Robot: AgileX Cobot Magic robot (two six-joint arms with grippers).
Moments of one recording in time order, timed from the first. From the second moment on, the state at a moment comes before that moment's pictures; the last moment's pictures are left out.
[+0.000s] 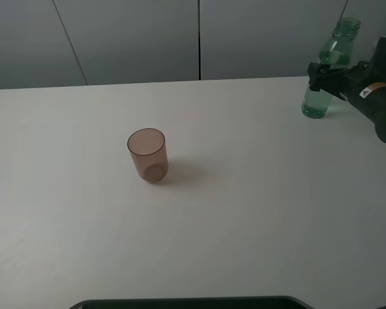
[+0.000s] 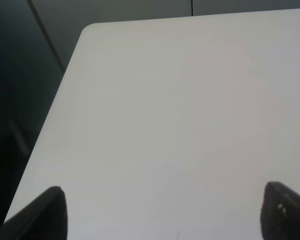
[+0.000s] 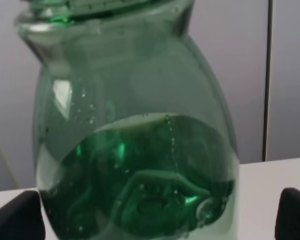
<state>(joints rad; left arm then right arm) -0.07 0.00 -0.51 0.15 1.08 -0.02 -0.09 2.09 -0.76 -0.17 -1.04 0.20</state>
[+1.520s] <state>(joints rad) -0.07 0.00 -0.51 0.15 1.08 -0.02 -0.09 2.12 -0.90 -0.17 -0.83 0.18</state>
